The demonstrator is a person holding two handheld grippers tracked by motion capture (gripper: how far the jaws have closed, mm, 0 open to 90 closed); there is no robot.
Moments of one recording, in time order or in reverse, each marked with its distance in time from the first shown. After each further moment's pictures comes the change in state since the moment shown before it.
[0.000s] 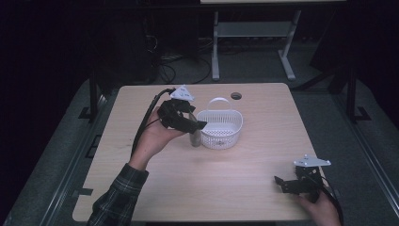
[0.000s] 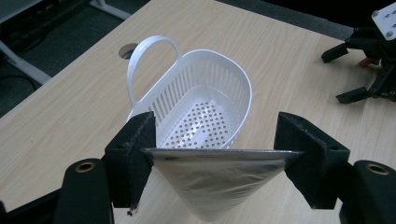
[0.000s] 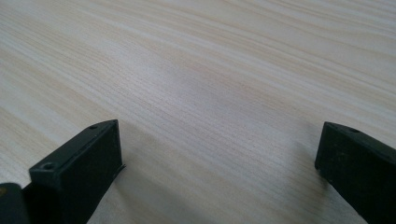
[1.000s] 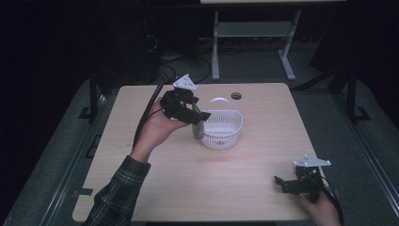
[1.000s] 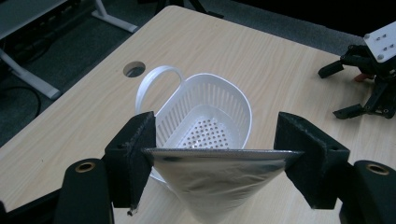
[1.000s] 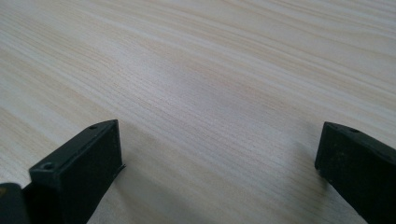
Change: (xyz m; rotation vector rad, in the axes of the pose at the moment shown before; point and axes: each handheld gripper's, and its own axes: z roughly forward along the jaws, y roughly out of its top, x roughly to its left) left arm 0.004 0.027 -0.006 -0.018 0.001 0.018; right arm 0.000 0.000 0.000 -0.001 -0.001 0.000
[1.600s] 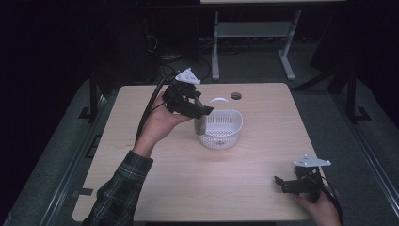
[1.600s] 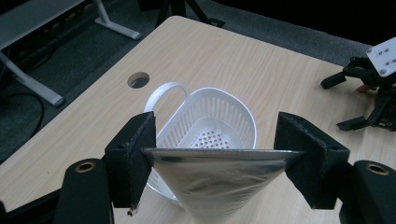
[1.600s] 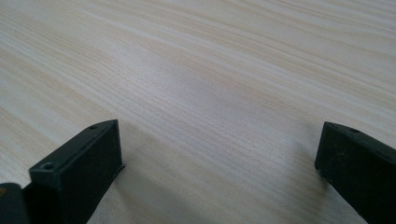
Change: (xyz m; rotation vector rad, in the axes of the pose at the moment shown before) left arm 0.005 0.013 0.002 -0.018 0.006 0.002; right arm 0.000 0.000 0.000 0.002 0.001 -0.001
